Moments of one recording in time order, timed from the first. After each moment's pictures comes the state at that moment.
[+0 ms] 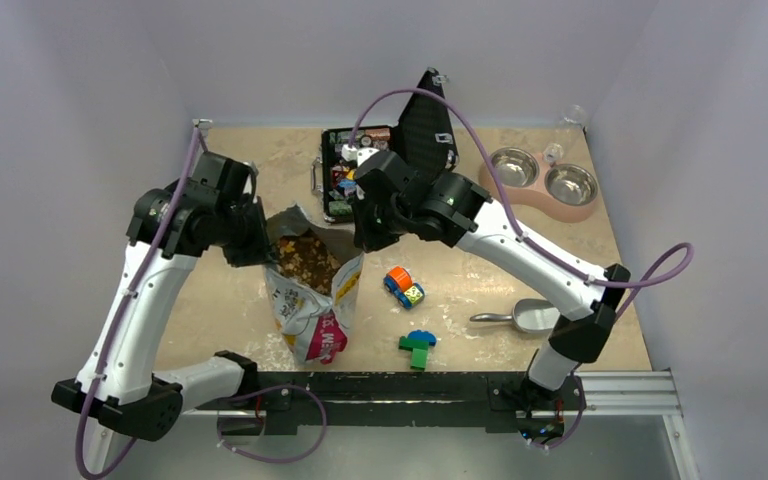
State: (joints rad) left arm -0.36 1.18 1.67 -1.54 0.03 -0.59; right arm 1.03 1.70 2.00 -1.08 0.12 0.49
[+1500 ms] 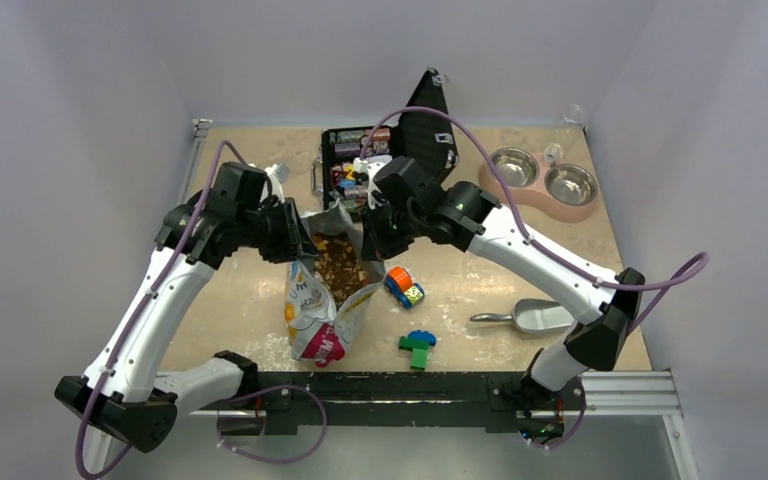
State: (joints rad) left arm -0.38 1.11 1.34 -1.12 0.31 -0.64; right arm 0.94 1.57 1.68 -0.92 -0.11 0.45
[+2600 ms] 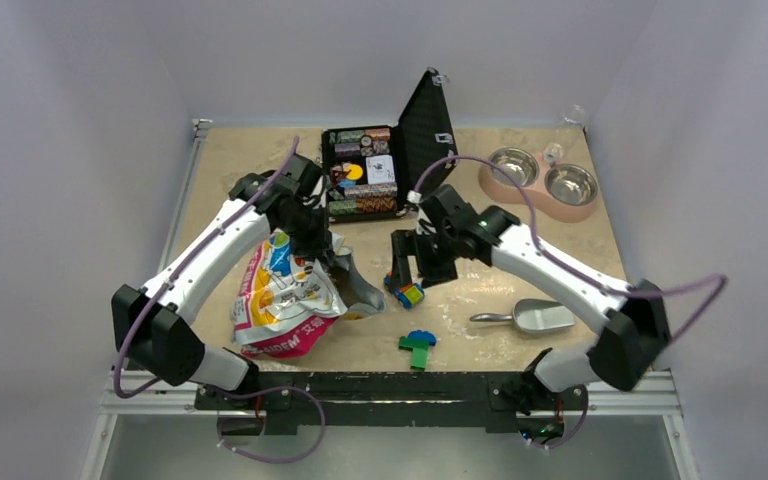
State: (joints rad) left arm -0.46 1.45 1.37 -1.14 0.19 -0.55; right arm 0.74 1.50 1.25 -0.81 -0.32 0.58
